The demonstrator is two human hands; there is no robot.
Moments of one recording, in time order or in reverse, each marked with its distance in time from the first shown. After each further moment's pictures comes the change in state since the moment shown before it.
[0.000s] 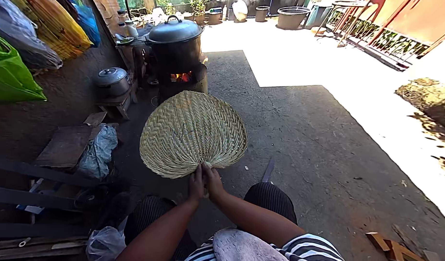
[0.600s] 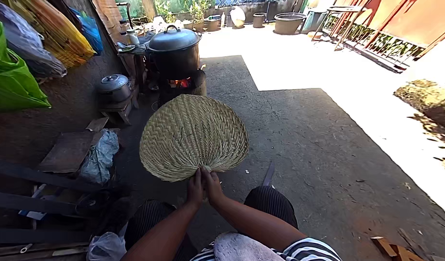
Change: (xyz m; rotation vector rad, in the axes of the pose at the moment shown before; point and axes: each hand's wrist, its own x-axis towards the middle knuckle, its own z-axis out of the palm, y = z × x) left_hand -0.001 -0.002 -0.002 0.059 -0.008 0.065; right_hand -0.002 0.002 -0.003 -0.043 -0.022 -0.074
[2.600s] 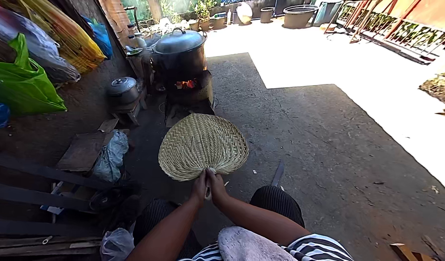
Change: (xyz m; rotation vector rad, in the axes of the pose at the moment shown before) left_hand 0.015 -0.013 -0.006 -0.100 -0.099 -0.266; right_hand 0.007 0.011 0.007 0.072 0.098 0.132
